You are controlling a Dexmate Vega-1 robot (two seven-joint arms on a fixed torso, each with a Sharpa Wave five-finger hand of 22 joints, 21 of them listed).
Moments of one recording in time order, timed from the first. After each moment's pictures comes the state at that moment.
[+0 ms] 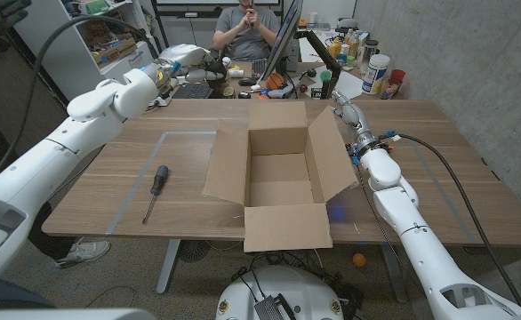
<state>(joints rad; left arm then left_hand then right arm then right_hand) 0.54 0.88 0.39 -1.66 0.60 -0.19 -0.04 1.14 0.18 -0.16 0.15 0.52 0.87 0.01 0.24 0.24 1.16 -0.14 0.31 0.18 1.34 -0.22 0.30 0.23 1.10 -0.12 0.54 0.19 -0.94 -0.21 -0.10 -1.50 -0.04 0.25 0.04 0.04 0.08 0.48 0.17 0.23 0.08 0.01 0.19 0.18 0.08 0.03 0.20 0.19 -0.01 -0.03 0.20 0.20 0.22 -0.04 0.23 0.17</state>
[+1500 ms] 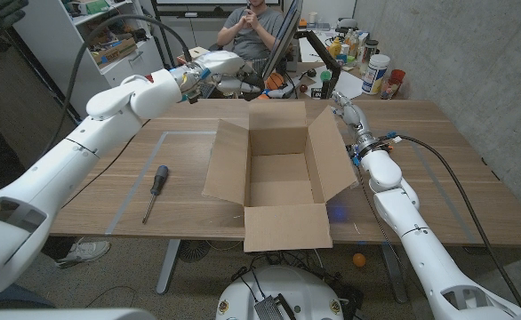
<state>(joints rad) 0.54 0.80 0.40 -1.74 0.59 -0.41 -0.18 1.18 0.18 -0.16 0.15 0.52 0.85 0.04 0.22 0.25 1.14 -0.12 0.28 0.18 1.32 -0.22 0.29 0.23 1.09 -0.11 0.54 0.19 -0.95 -0.22 -0.10 -1.50 -0.03 0.28 0.04 0.04 0.08 0.47 0.17 0.23 0.09 0.01 0.19 0.18 0.10 0.03 0.20 0.19 0.00 -0.03 0.20 0.20 0.22 -0.04 0.22 0.17</state>
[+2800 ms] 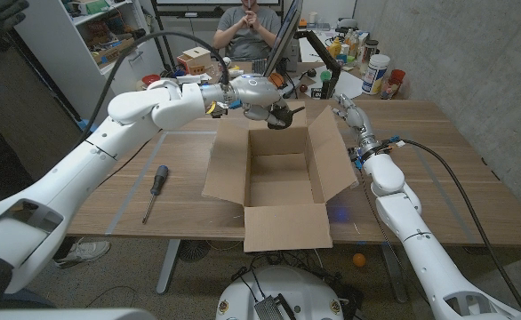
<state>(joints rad) 0.54 0.75 0.44 -1.83 0.83 -0.66 -0.23 1.22 0.18 -0.16 0.15 0.50 0.83 0.05 0.18 0.24 1.11 -0.11 0.23 0.18 1.30 -0.22 0.28 0.24 1.05 -0.13 0.54 0.20 -0.97 -0.21 -0.08 -1.50 -0.01 0.30 0.03 0.04 0.08 0.48 0.16 0.24 0.11 0.00 0.19 0.18 0.11 0.01 0.21 0.19 0.01 -0.03 0.20 0.19 0.23 -0.04 0.21 0.17</state>
